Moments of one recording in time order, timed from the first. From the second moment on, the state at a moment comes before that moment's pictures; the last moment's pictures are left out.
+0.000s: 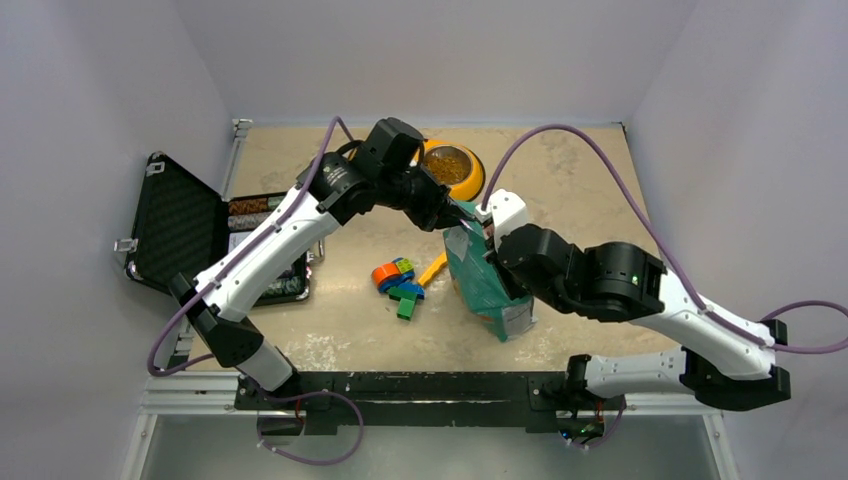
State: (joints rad) left arm -0.79 1.59 1.86 -0.99 0.31 -1.61; right arm 1.22 1.11 1.53 -1.24 0.55 0.35
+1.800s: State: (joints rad) left arm -0.73 1.52 1.80 -1.00 0.30 -1.47; right arm 1.23 1.05 1.50 -1.02 0.50 0.18
